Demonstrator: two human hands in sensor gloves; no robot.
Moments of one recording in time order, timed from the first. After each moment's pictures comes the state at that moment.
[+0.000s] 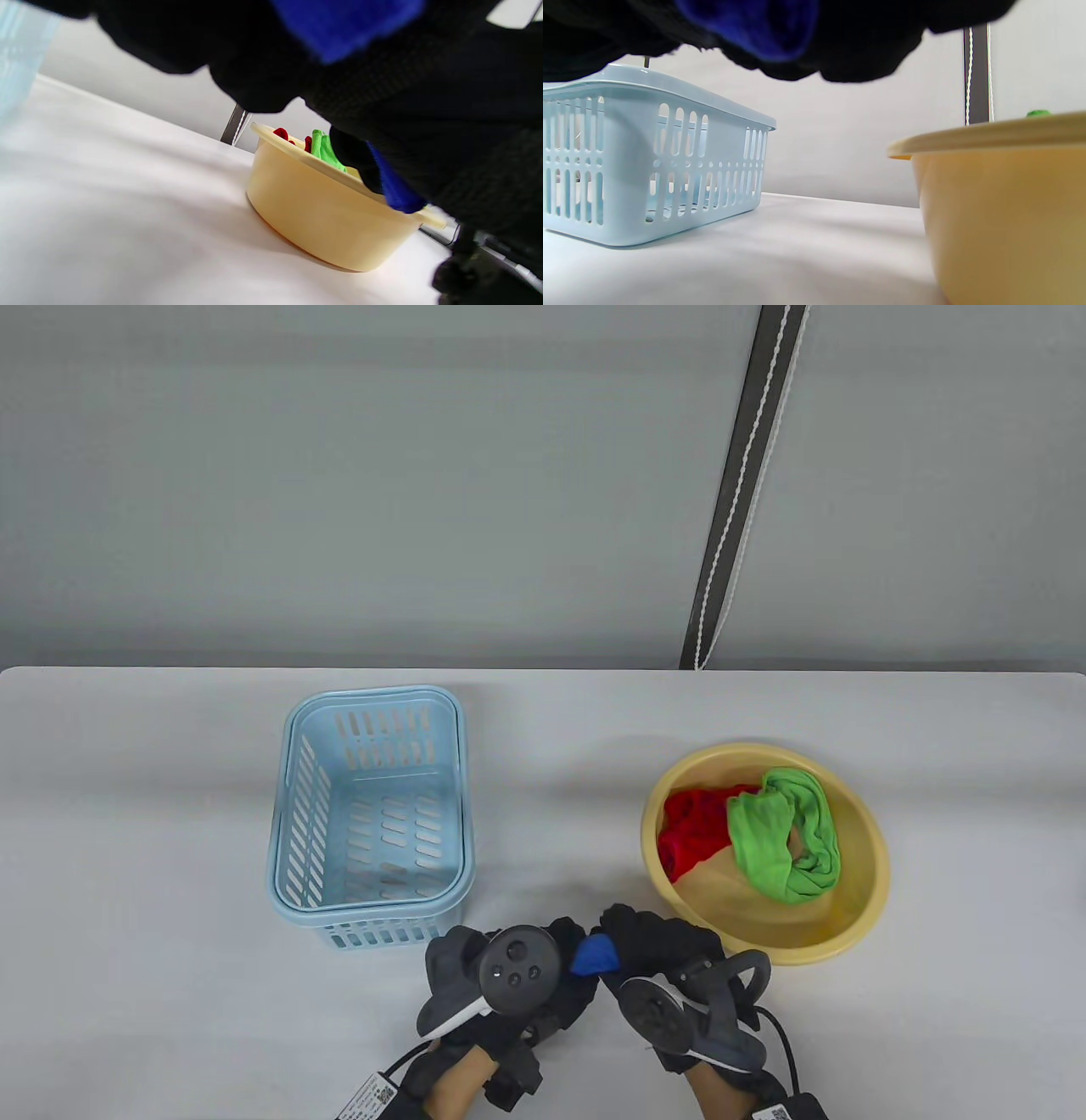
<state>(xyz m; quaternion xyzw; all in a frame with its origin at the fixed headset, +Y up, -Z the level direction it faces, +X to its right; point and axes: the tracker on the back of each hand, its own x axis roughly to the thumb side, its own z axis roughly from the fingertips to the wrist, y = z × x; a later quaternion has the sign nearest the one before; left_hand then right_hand) -0.066 -0.674 -0.259 -0.02 -0.22 0.24 0.94 0.105 -0.692 -0.248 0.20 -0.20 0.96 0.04</state>
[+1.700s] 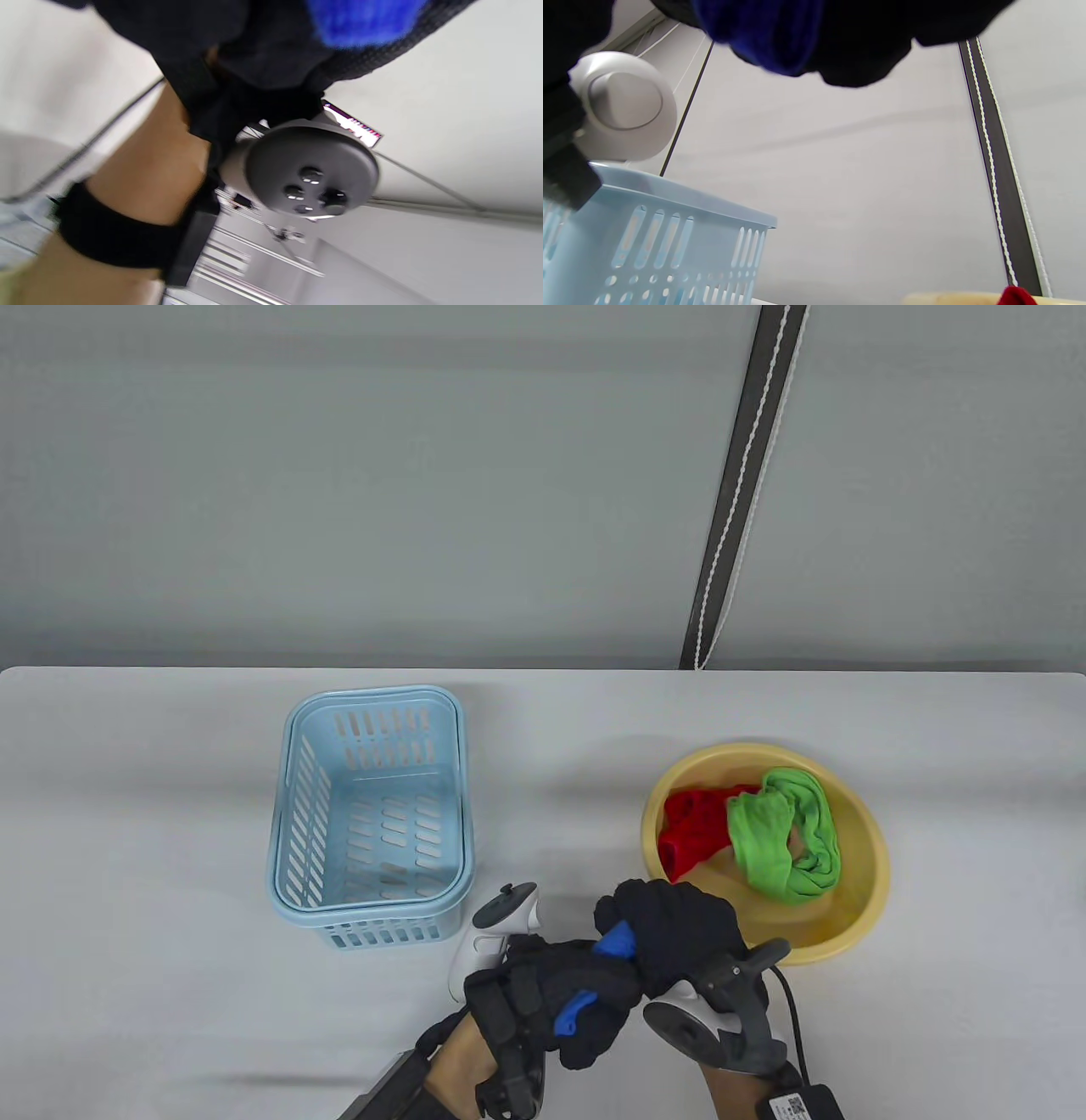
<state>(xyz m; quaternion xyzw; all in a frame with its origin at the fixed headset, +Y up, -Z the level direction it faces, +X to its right) -0.042 -0.720 -0.276 -0.45 -0.28 0.67 0.52 0.118 -0.665 -0.242 0.23 -0.37 0.90 0.07</state>
